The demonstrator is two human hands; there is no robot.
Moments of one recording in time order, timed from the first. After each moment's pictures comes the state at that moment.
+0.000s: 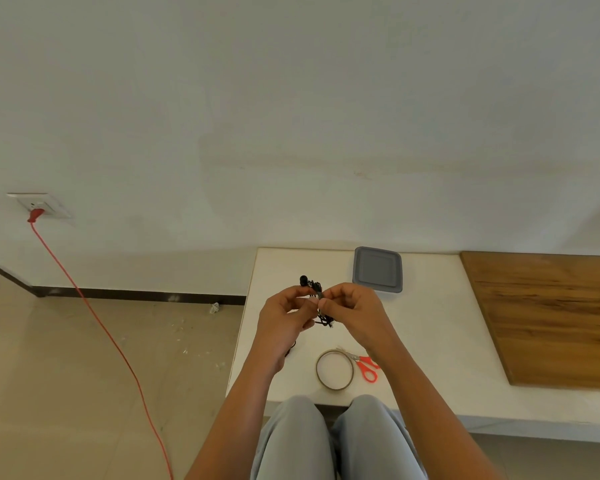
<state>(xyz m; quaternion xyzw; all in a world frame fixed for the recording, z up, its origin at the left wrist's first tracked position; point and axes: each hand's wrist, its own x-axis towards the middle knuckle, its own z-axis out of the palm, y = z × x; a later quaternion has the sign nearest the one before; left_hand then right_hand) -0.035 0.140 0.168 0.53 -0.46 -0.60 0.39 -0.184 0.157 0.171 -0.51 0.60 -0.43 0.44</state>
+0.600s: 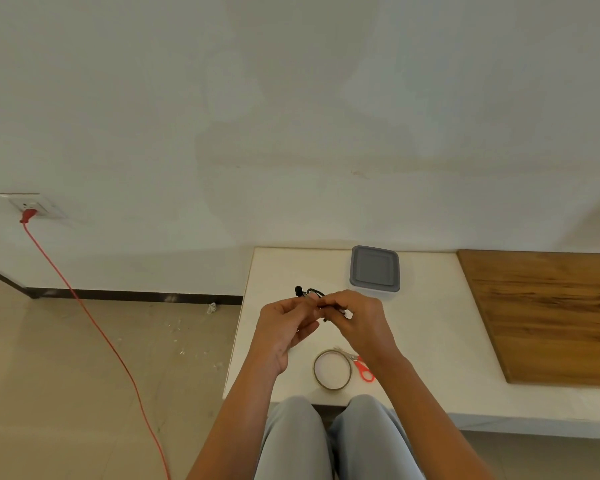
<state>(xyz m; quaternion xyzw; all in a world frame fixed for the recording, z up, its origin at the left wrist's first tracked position) -0.041 0.138 0.165 0.55 -0.29 -0.69 0.38 -0.190 0.160 0.150 -0.66 0.58 -0.43 0.22</state>
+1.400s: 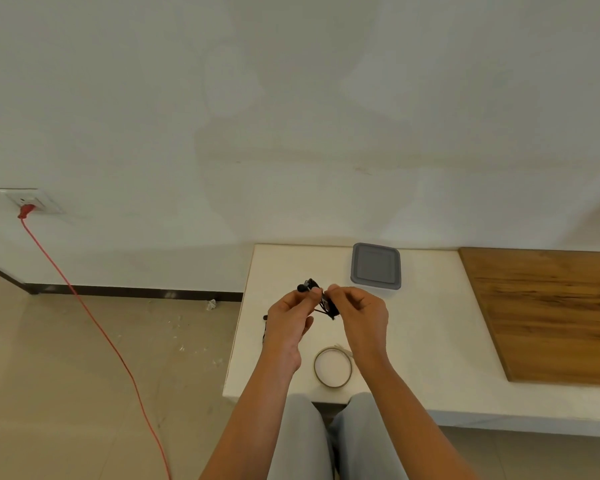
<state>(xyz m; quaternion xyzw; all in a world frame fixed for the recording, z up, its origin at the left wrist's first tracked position) -0.057 0.141 0.164 0.58 -0.26 -0.66 0.41 -0.167 0.160 0.151 -0.37 0.65 -0.55 0.37</state>
